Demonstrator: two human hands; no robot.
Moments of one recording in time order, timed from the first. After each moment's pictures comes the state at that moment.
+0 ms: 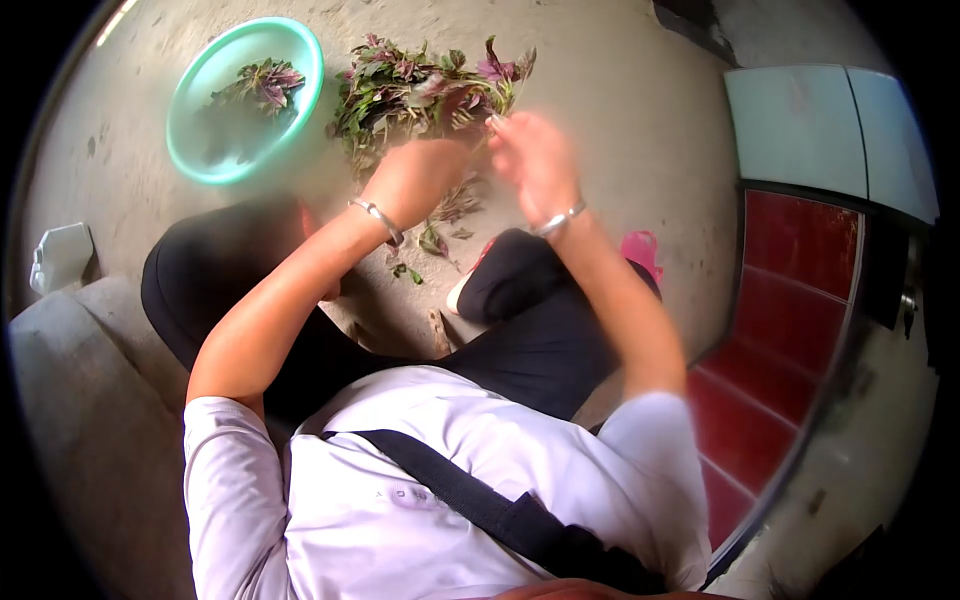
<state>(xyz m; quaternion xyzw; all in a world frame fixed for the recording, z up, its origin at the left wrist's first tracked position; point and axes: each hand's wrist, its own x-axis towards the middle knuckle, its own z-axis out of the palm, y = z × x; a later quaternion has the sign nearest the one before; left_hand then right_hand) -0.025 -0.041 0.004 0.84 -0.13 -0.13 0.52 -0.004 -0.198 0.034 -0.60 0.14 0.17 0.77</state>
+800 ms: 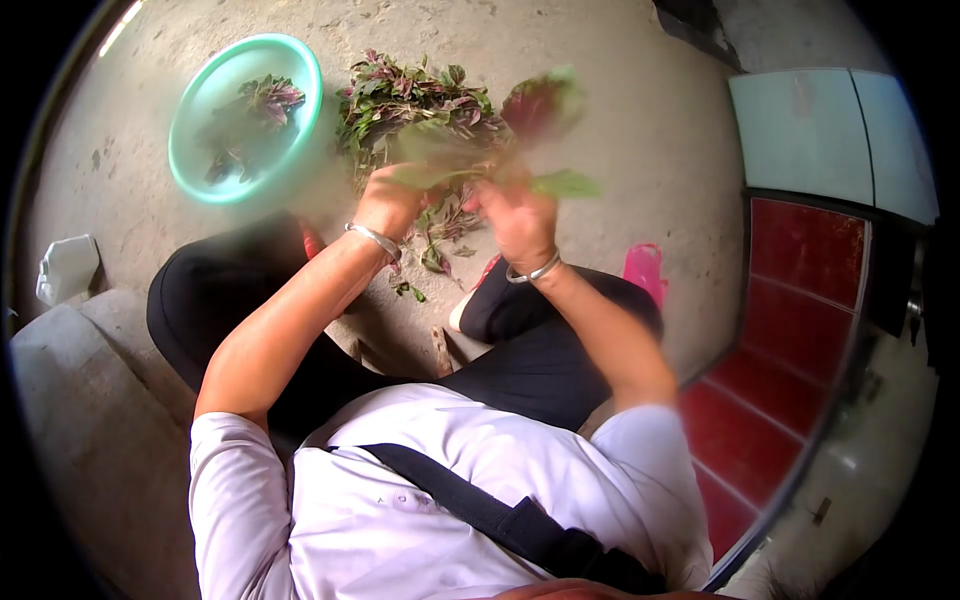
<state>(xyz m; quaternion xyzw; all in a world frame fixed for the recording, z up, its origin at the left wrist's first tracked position) -0.020 -0.046 -0.040 0.56 0.20 -0.21 0.78 -0.026 -0.199 0.005 -0.74 -0.09 0.04 0.67</state>
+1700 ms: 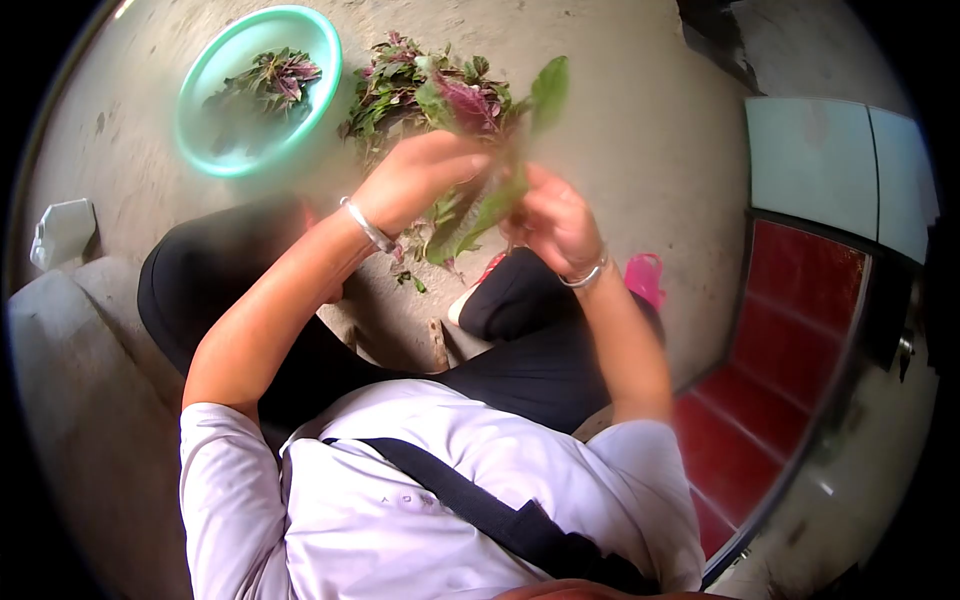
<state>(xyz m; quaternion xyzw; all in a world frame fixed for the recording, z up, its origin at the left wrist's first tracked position) -0.010 -0.027 -0.008 0.59 -0.03 -0.19 0.79 -0.009 -0.223 0.027 -0.46 0.05 0.40 0.79</state>
